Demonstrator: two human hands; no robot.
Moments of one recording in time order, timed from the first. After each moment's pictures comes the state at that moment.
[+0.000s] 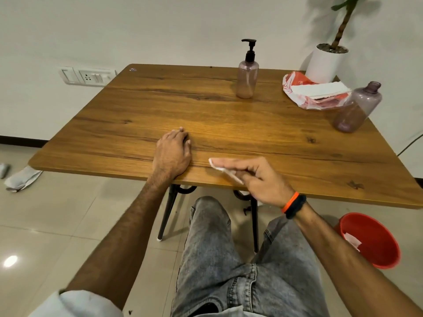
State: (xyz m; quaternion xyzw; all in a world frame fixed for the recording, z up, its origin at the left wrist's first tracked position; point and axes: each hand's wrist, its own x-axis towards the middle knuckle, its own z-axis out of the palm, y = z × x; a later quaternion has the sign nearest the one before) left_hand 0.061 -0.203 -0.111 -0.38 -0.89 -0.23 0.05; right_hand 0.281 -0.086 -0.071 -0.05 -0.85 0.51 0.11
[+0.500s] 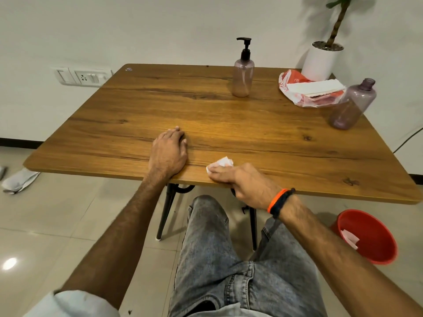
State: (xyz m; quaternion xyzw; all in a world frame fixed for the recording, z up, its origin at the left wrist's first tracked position) left_hand 0.065 -0.203 -0.109 -0.38 -0.89 -0.23 0.05; right_hand 0.269 -0.084 -0.090 0.00 -0.98 0.22 0.04
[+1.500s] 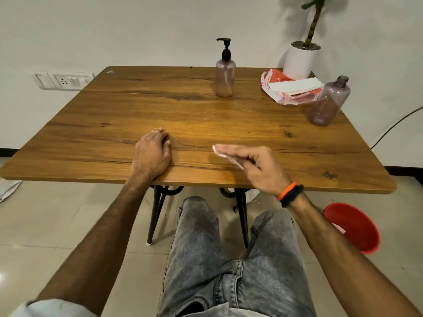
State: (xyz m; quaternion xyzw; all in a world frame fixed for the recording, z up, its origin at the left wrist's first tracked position) left_hand 0.064 -0.204 -0.107 -0.39 -0.89 -0.23 0.05; right_hand 0.303 -0.056 -0.068 -0.10 -0.87 0.44 0.19
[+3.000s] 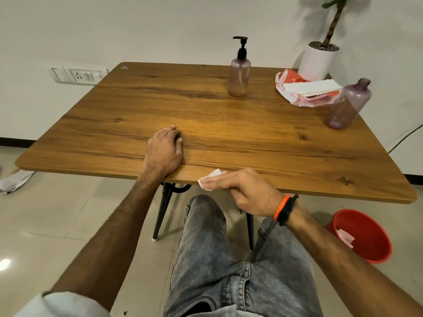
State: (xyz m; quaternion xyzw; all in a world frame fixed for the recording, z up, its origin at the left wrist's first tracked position) left_hand 0.062 -0.204 -0.108 -0.38 -0.89 -0.23 0.05; right_hand 0.290 -0.095 -0.077 0.02 -0.94 0.35 0.05
